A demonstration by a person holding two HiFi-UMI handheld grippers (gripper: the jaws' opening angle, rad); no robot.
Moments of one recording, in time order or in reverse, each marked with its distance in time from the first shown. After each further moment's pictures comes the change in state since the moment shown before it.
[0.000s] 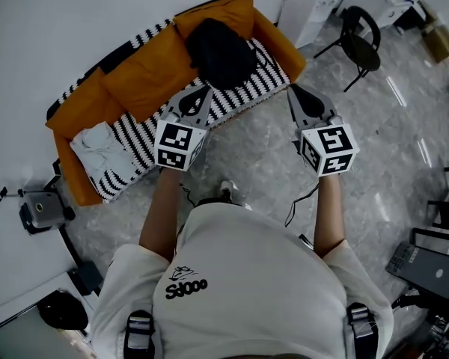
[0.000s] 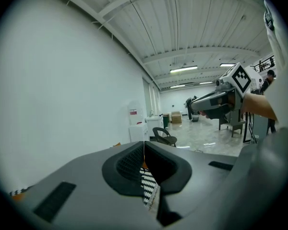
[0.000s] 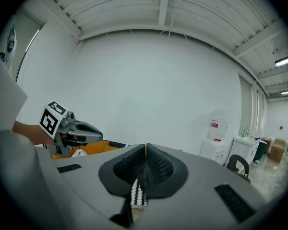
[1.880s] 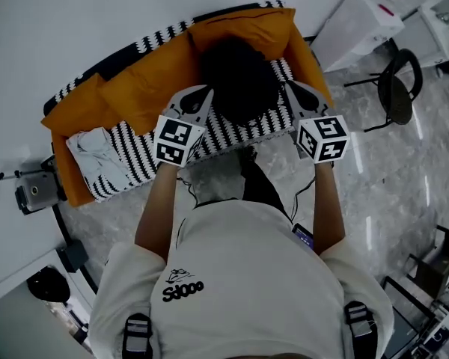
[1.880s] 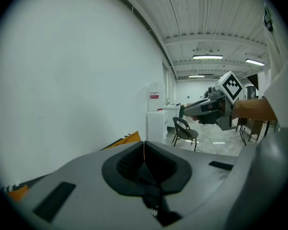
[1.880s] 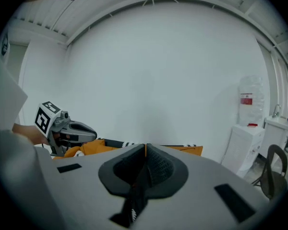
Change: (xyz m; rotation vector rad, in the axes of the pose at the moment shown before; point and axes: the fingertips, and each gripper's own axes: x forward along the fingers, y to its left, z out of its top) left arm 0.293 0.231 -0.054 -0.135 0.163 0.116; right arm 0.402 -0.179 -0.035 0.104 0.114 0.240
